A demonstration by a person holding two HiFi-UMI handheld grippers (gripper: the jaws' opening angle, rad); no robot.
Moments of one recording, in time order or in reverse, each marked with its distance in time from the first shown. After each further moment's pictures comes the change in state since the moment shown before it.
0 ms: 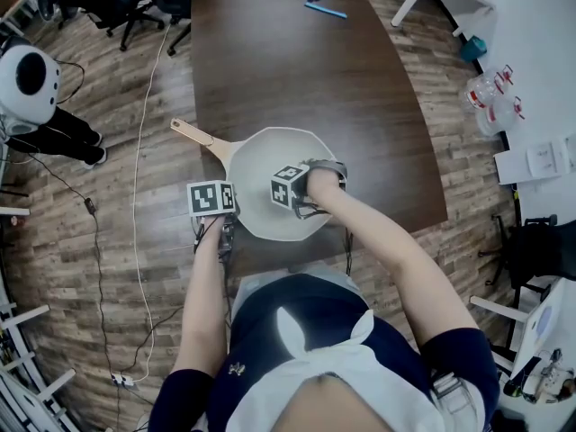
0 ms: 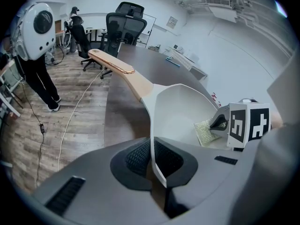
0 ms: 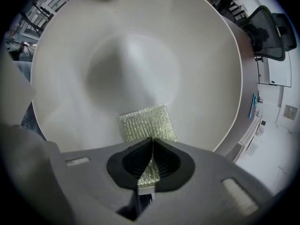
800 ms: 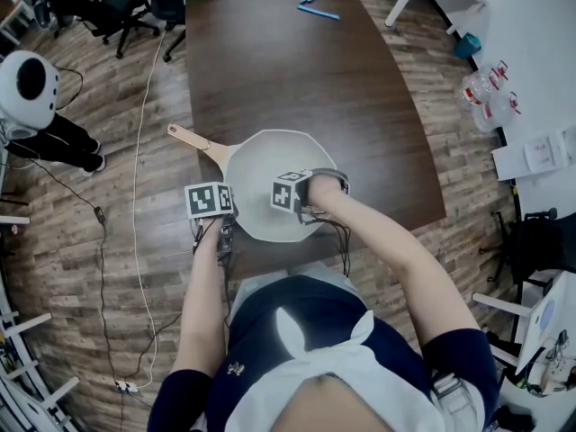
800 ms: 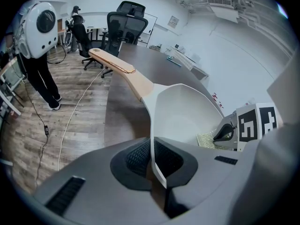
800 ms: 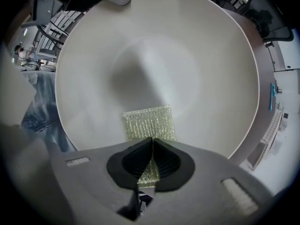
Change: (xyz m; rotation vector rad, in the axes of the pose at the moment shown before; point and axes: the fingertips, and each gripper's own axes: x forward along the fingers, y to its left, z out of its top) left arm -0.002 -0.001 -0.001 -0.012 0.008 0.006; right arm -0.007 0.045 -0.001 0.030 -0.097 0.218
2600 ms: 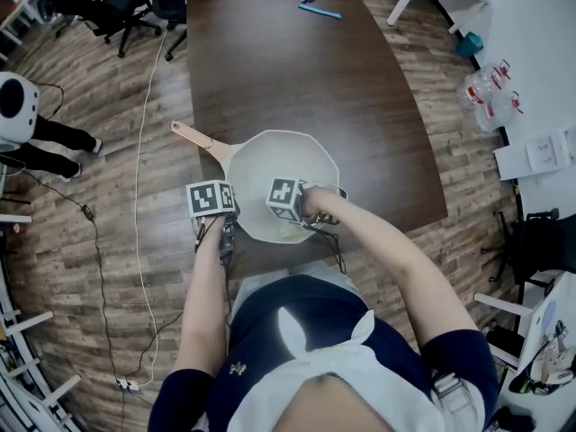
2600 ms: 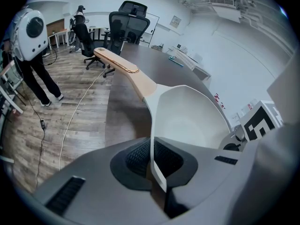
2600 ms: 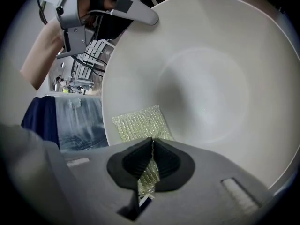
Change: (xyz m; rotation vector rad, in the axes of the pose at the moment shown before) left arm 0.001 -0.001 -0.001 -0.018 0.003 0.018; right arm -0.023 0.091 0.029 0.042 -0.194 0.480
